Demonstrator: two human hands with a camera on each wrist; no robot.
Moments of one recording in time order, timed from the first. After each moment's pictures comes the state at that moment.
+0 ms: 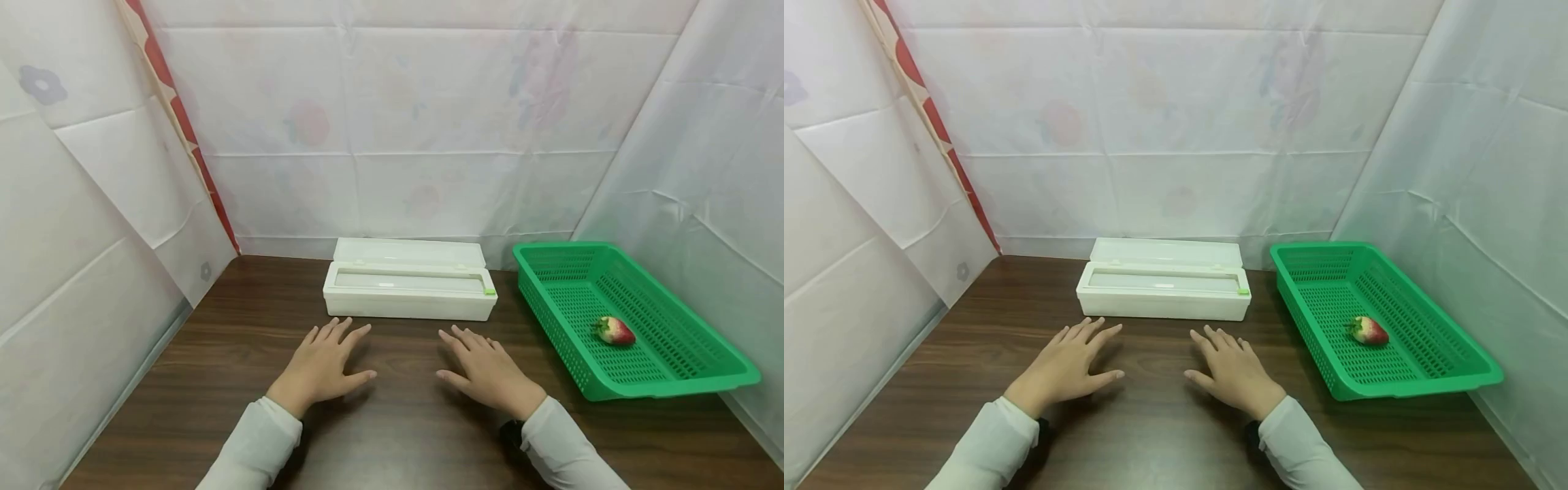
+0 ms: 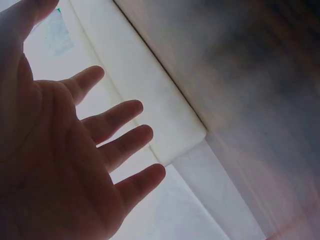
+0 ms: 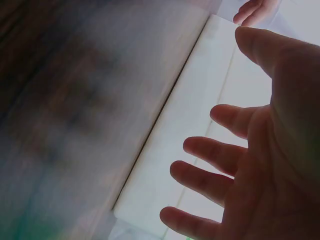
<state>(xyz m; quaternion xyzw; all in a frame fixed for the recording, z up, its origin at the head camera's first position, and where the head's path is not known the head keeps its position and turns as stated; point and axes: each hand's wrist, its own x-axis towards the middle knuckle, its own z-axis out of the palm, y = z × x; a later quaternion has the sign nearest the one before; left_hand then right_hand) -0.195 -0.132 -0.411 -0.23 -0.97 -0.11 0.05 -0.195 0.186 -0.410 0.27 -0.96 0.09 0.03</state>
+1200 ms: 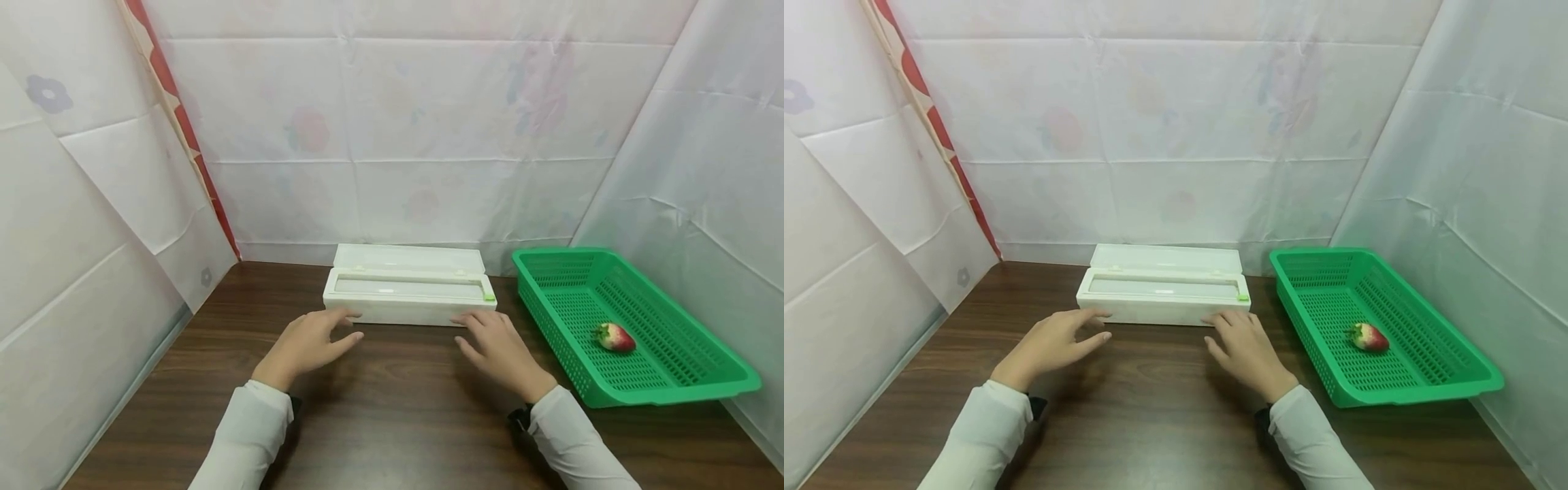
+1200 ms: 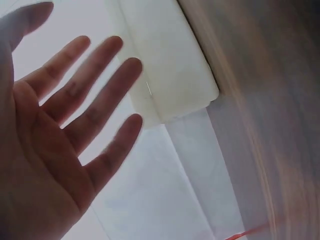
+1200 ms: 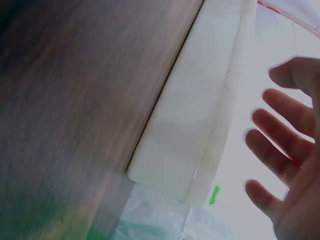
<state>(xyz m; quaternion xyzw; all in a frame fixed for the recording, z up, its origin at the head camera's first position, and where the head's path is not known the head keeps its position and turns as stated) -0.230 -0.154 -0.387 -0.24 -0.94 -0.23 0.10 -0.235 0.205 -0.403 0.32 -0.90 0.12 0.25</state>
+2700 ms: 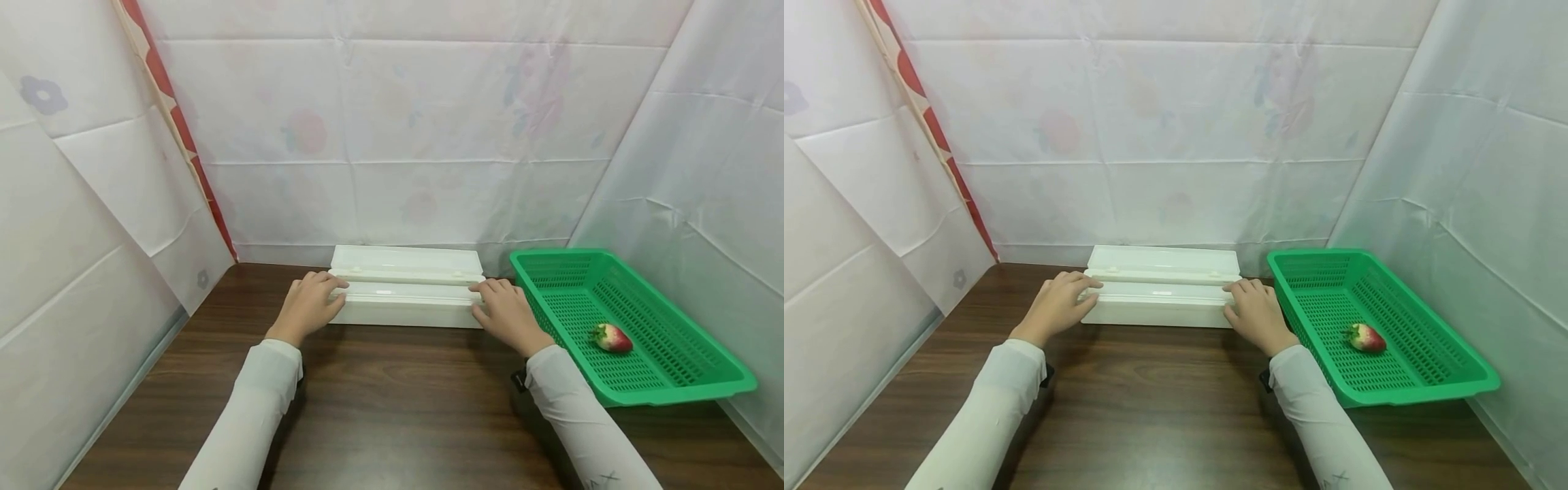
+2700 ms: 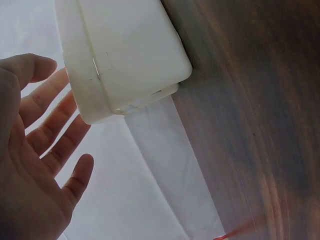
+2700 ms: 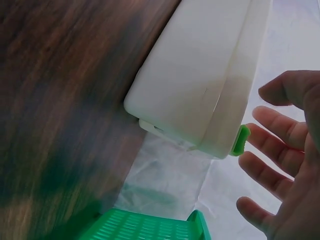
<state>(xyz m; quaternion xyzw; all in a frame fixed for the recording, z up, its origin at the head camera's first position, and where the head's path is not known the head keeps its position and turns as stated) -0.294 -0.161 -0.386 -0.19 -0.95 -0.15 0.19 -0.288 0.226 -0.383 0.22 -0.95 0.08 0.21</state>
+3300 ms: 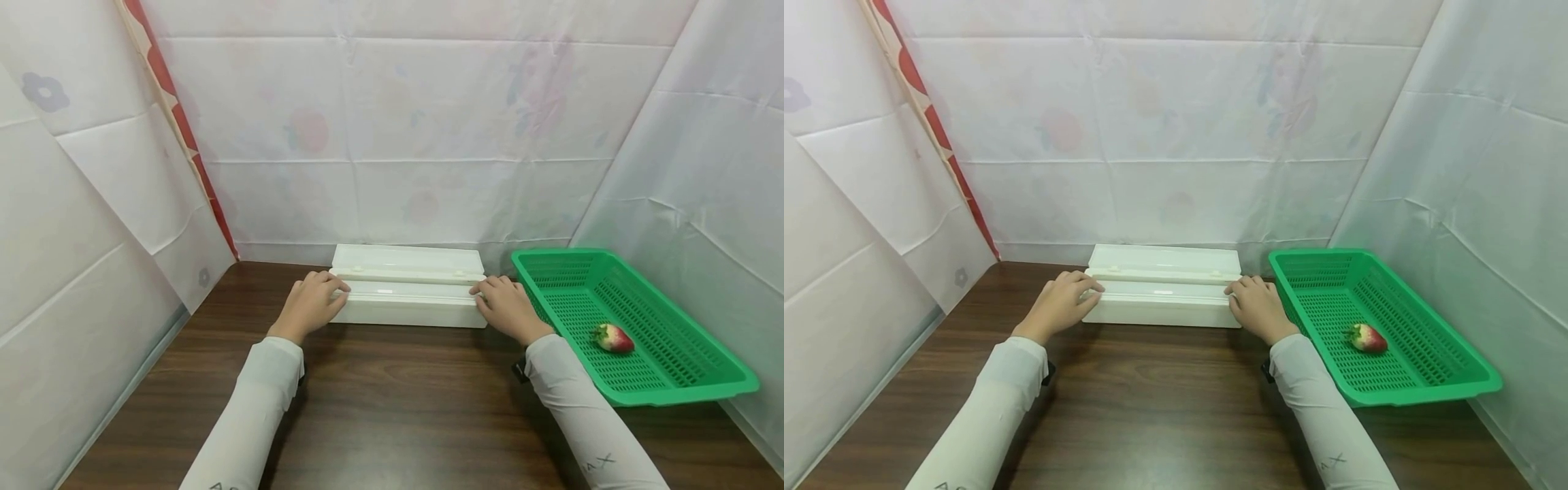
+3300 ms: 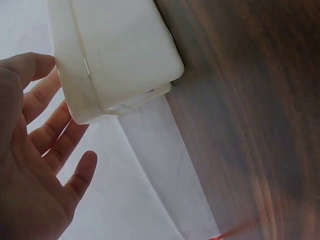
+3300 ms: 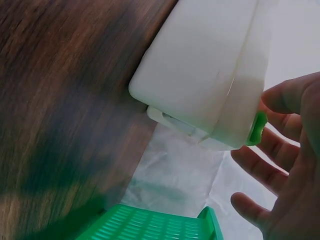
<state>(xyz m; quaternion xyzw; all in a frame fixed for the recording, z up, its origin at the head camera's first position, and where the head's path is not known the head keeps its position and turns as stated) -0.296 -0.162 -0.388 -0.19 -0.95 -0.16 0.16 -0.302 0.230 -0.381 0.21 -0.96 0.08 0.16</state>
